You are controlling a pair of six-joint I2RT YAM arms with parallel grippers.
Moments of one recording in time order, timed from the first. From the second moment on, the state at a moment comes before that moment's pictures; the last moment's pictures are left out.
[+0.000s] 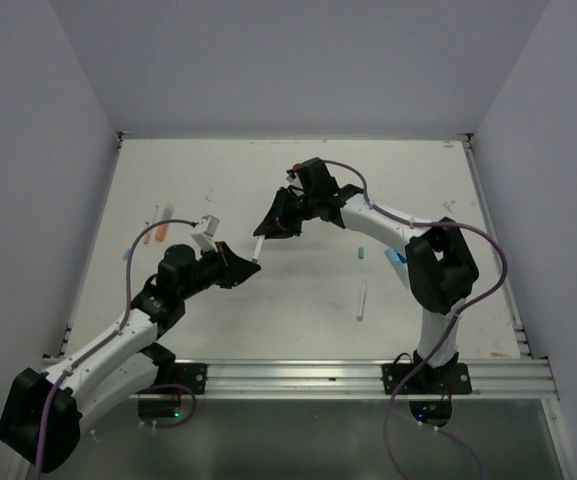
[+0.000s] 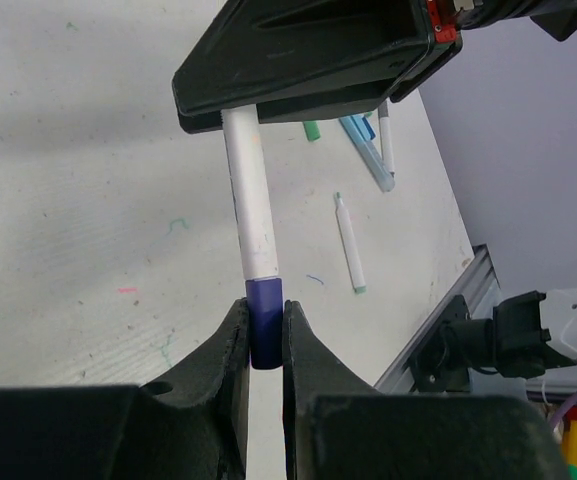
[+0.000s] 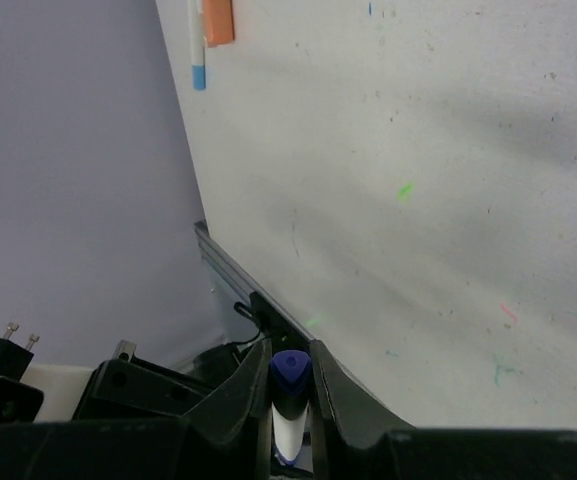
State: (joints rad) left arm -0.49 0.85 0.35 0.17 0.35 -0.73; right arm 0.63 1.90 1.43 -0.28 -0.56 1.03
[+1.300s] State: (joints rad) left arm -0.62 1.53 0.75 0.25 0.45 -0.74; right arm 0.33 1.56 0.88 -0.52 -0.30 0.51
